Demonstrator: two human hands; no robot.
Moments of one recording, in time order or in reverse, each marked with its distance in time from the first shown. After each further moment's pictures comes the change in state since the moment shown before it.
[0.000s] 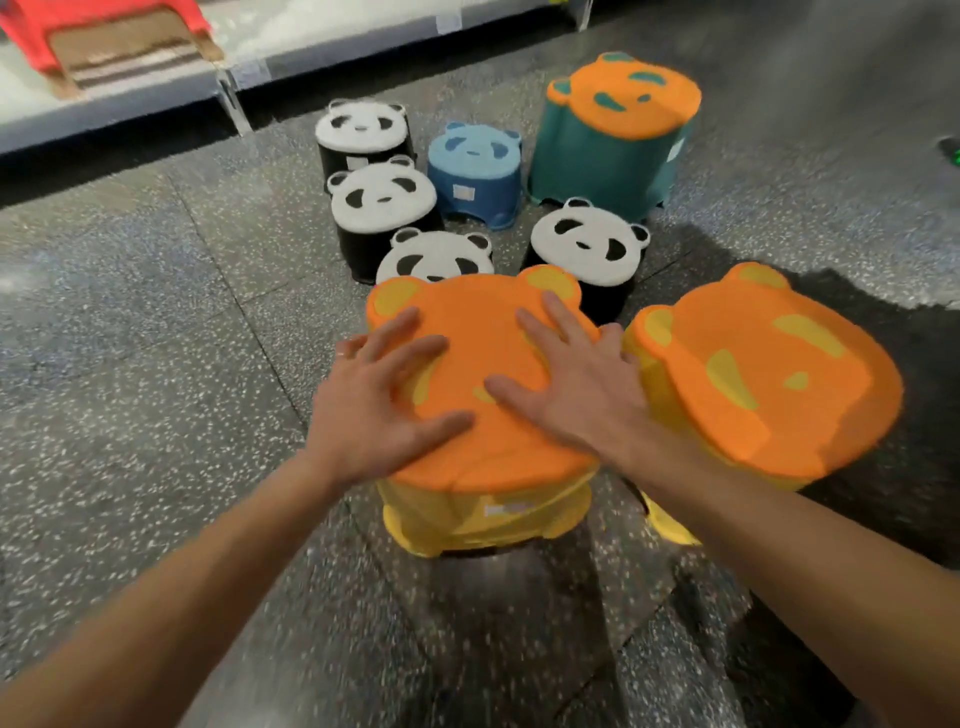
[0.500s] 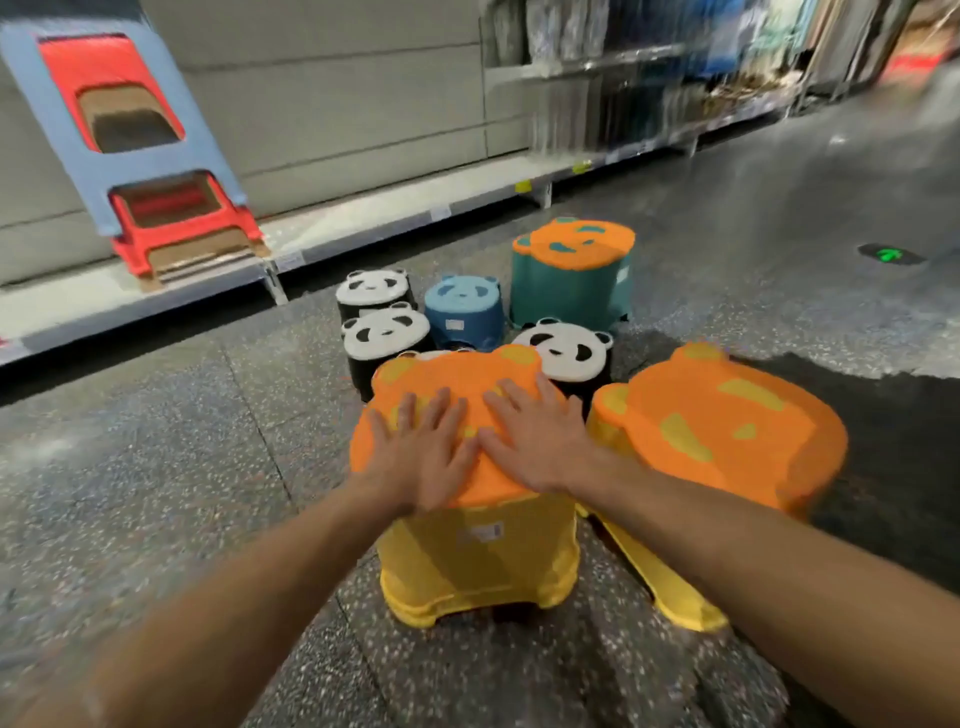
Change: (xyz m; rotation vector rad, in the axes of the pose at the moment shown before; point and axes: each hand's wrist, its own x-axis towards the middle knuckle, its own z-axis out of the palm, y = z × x) left_hand 0.033 0.060 0.024 0.464 -0.327 -0.062; right_hand 0.007 0.010 0.002 -0.102 0.022 -0.214
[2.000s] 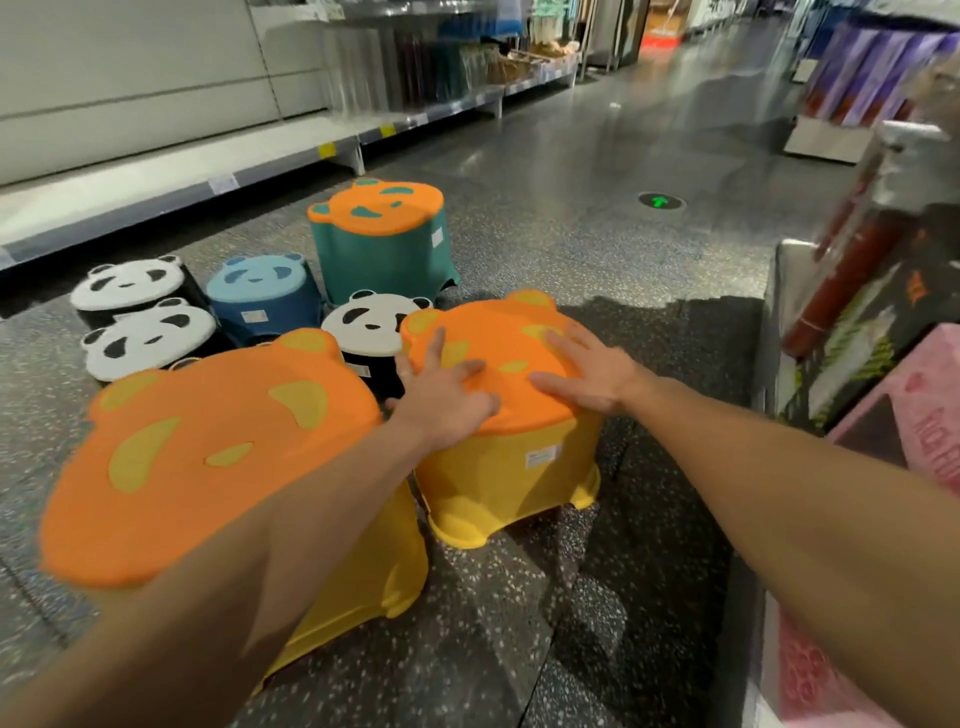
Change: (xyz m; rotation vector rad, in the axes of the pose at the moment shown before) left_hand 0.107 0.209 0.038 -0.411 -0.130 0.209; right_hand -0.086 0.271 0.001 0.197 -0.108 0.561
